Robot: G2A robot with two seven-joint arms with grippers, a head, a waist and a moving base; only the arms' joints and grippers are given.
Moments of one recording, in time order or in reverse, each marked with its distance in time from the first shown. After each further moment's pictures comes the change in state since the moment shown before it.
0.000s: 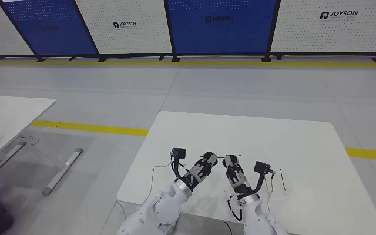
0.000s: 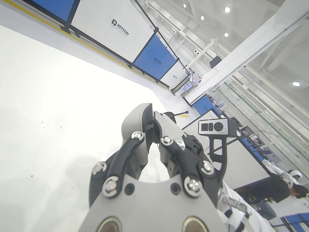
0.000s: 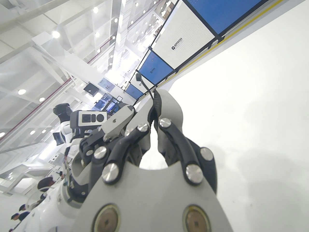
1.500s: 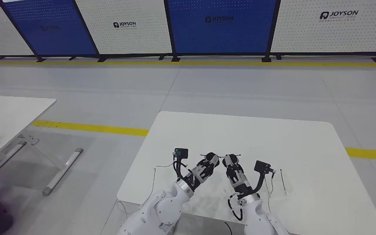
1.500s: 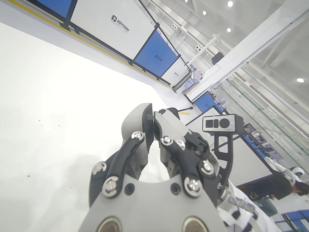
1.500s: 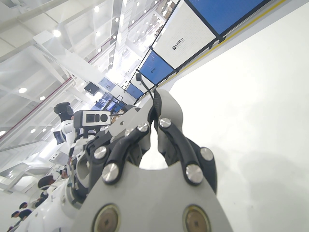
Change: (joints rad) left arm -0.014 -0.003 0.016 0.010 0.014 0.009 -0.012; right arm 0.000 0.002 0.003 -0.010 -0.004 -0.002 0.015
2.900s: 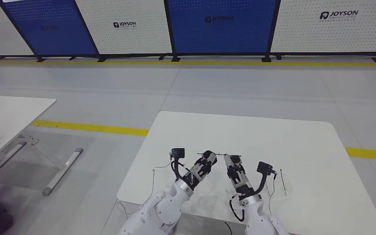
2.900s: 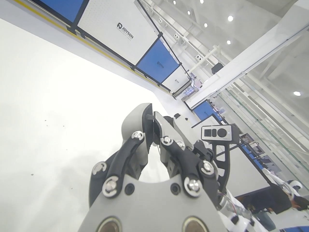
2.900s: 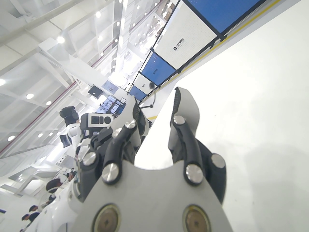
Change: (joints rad) left arm 0.004 -0.007 0.001 -0.002 -0.055 0.033 0.052; right arm -0.017 0.003 0.015 -0.007 0.041 -0.017 0.000
